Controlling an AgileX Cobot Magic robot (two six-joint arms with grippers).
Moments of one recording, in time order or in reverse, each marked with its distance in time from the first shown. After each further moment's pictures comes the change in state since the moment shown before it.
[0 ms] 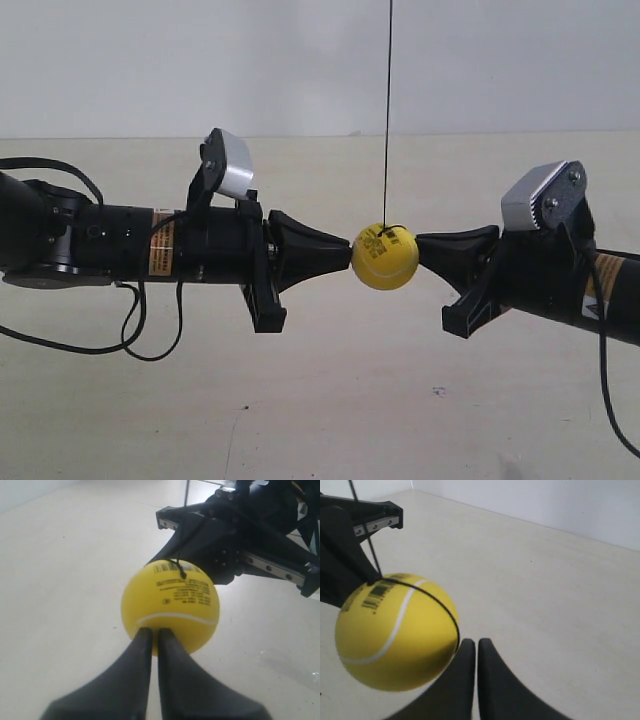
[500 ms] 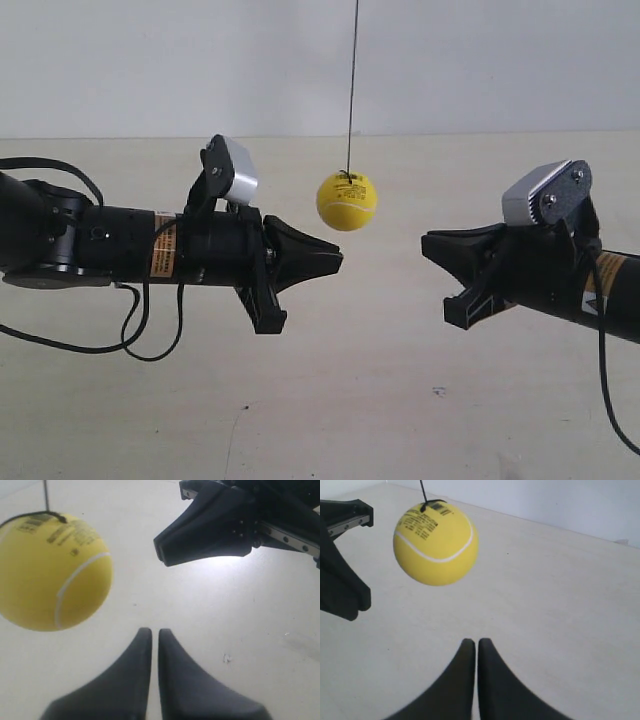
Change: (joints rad) left arm -0.001 0.000 0.000 -0.006 0.089 0.009; right arm 0.000 0.000 0.000 0.069 0.043 -0.021
